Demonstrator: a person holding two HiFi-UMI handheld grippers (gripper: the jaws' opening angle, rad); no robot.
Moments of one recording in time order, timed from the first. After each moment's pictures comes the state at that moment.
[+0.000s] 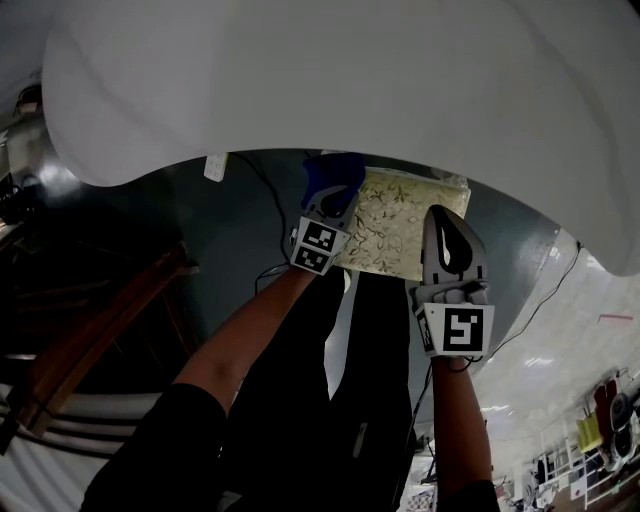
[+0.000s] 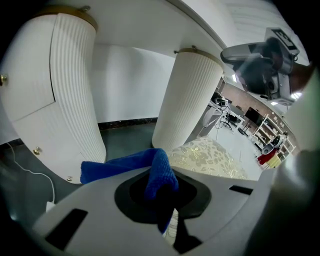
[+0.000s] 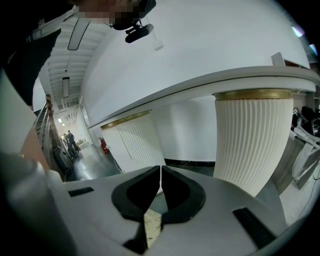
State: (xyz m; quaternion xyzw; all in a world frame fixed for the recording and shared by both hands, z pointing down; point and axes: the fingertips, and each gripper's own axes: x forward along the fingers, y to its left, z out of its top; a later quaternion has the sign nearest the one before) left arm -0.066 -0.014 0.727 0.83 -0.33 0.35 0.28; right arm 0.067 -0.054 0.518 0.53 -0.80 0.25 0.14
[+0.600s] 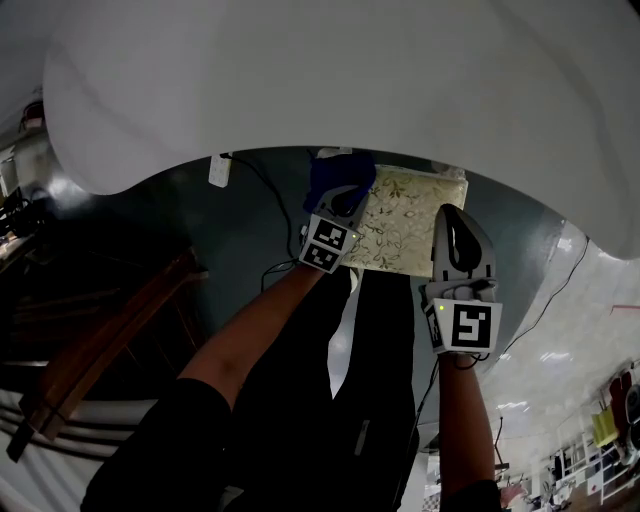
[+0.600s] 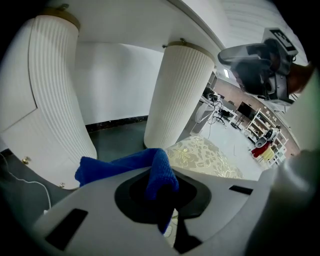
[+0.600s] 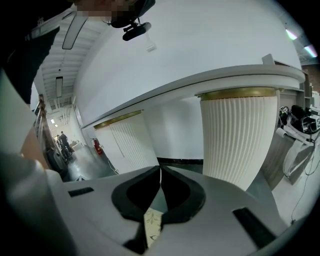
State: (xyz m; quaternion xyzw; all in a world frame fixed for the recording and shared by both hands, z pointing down) left arm -0.032 -0.006 0.727 0.84 -0.29 0.37 0.27; right arm 0.105 -0.039 0.526 0.57 -0.77 0.26 0.15
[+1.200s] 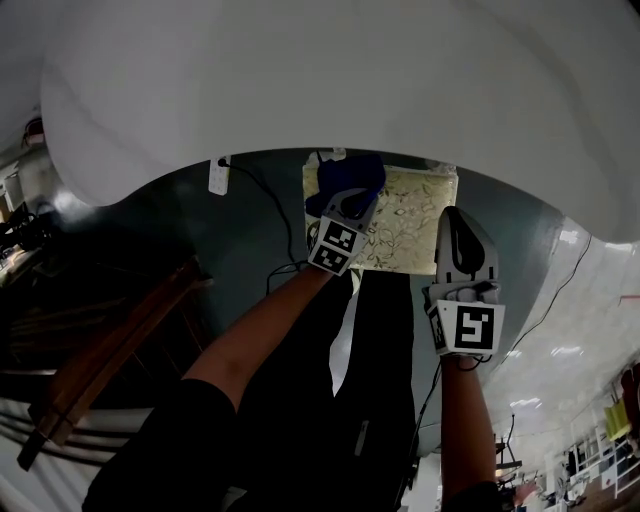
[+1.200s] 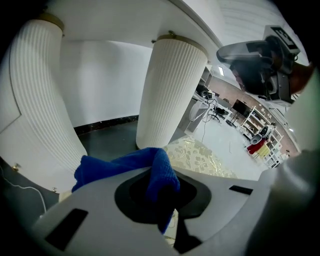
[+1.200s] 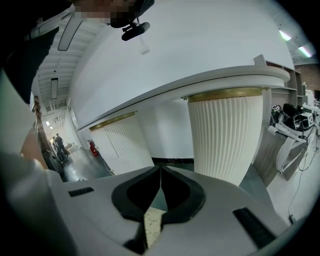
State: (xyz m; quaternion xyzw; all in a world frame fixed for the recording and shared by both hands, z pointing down) left arm 0.008 0.003 0.730 0.85 -0.26 0.38 0.26; right arm 0.133 -0.030 0.527 0.59 -0.76 0.25 0.14
